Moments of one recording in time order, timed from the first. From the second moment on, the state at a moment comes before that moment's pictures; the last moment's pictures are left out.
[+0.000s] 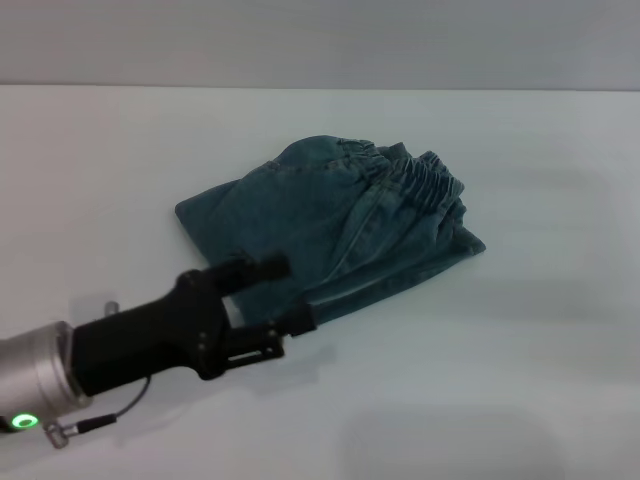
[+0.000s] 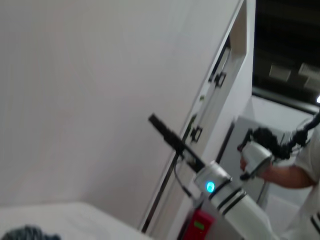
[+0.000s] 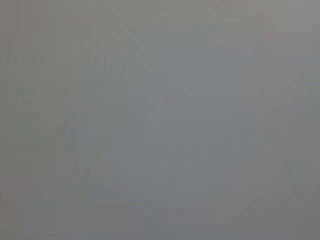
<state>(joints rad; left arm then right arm) -0.40 -1.99 1.53 0.25 0.96 1.68 -1.10 0.57 2.07 -0.37 -0.08 -0.74 -1.39 0.27</state>
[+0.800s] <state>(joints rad) -0.46 -2.05 1.53 0.25 1.08 1.42 -1.15 0.52 2.07 -0.36 -0.09 -0.74 -1.40 0.27</state>
